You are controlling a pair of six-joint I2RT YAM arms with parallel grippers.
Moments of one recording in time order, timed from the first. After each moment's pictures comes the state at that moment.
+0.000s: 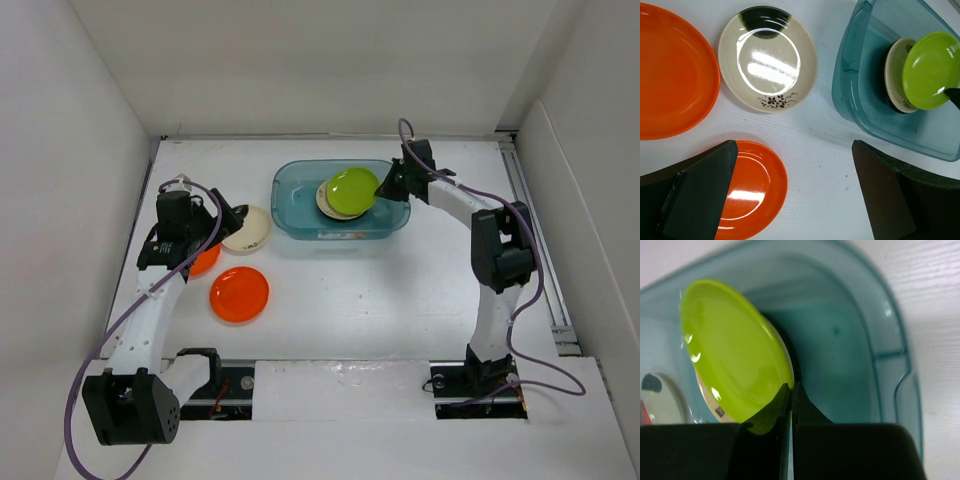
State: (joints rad) left arm 0.00 1.03 0.86 -0.50 0.11 -0.56; right arm 0.28 1.99 1.48 -0.22 -0.10 0.66
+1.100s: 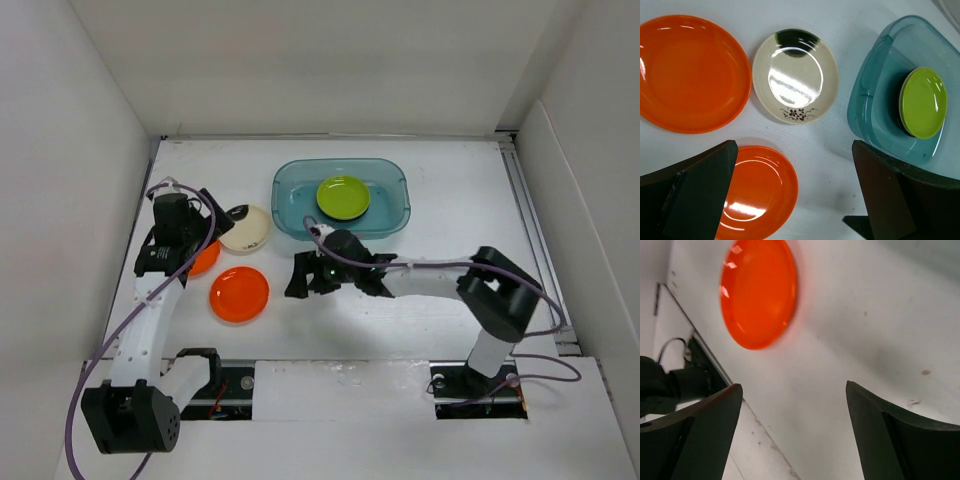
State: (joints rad) left arm 0.00 1.00 0.86 -0.52 -0.02 -0.60; right arm 0.92 1.67 0.97 0.14 -0.22 0.68
